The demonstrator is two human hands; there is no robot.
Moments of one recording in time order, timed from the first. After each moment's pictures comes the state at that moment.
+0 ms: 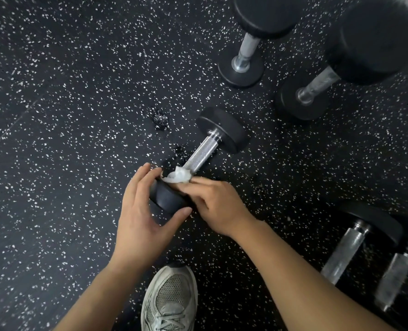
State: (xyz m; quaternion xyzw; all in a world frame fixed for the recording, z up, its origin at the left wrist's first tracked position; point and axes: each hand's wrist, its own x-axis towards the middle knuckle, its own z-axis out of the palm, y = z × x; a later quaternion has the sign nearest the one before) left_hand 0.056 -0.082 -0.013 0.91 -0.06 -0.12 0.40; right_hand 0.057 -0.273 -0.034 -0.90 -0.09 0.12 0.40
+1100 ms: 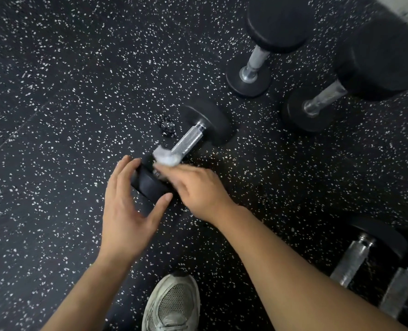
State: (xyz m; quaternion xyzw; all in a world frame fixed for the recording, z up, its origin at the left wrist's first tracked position) left_hand 0.085 -0.061 -0.017 0.92 -0.03 -0.05 0.39; right_hand 0.111 -0.242 -0.033 -0.91 -0.10 0.13 0.37
